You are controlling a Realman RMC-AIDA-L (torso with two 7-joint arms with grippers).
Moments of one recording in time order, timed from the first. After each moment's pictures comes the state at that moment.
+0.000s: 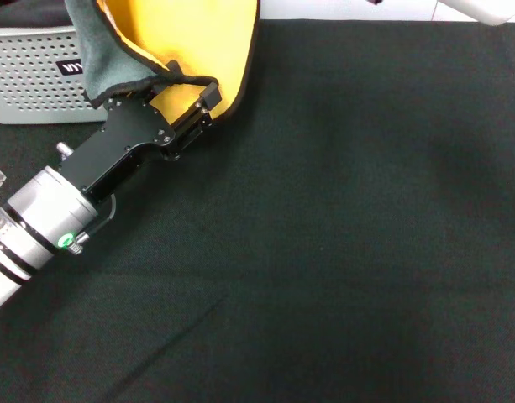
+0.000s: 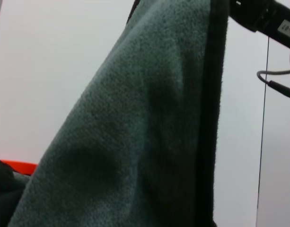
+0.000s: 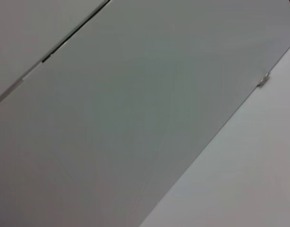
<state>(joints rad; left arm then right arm) -0.52 -2.10 2.84 -0.07 -0.90 1.53 -0.62 0.90 2.03 -1.82 -0.87 2.73 0.73 -2.87</state>
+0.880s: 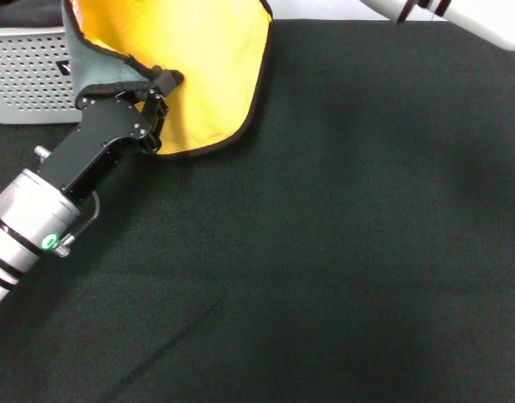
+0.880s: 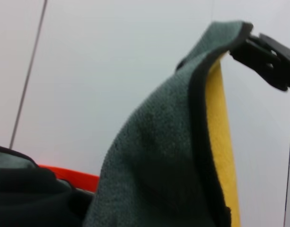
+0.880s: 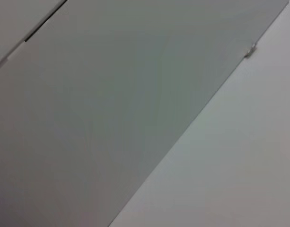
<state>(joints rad) -0.50 -2.10 2.84 -0.07 -0.97 1.54 -0.63 0.85 2.03 -1.82 -0.85 2.73 0.73 -2.87</state>
